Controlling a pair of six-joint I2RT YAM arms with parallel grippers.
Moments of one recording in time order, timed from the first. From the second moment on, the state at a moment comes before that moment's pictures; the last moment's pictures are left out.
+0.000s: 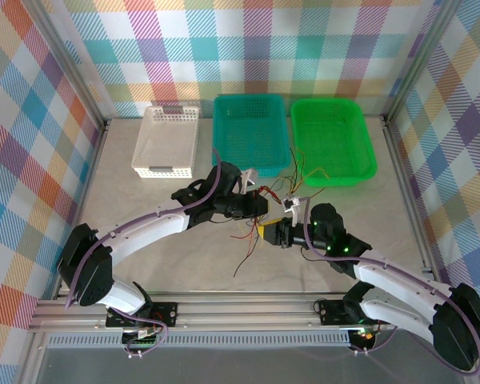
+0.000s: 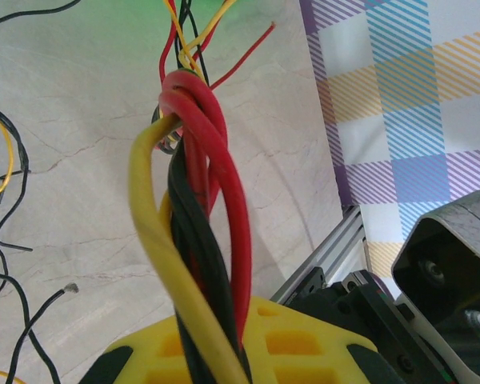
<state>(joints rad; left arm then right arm) -0.80 1.48 1.10 -0.26 0.42 -0.84 0.71 0.92 0.41 0.18 -0.47 0.62</state>
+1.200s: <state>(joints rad) -0.80 1.43 1.06 -0.20 0.48 -0.89 0.78 0.89 0.40 0.23 -0.32 0.58</state>
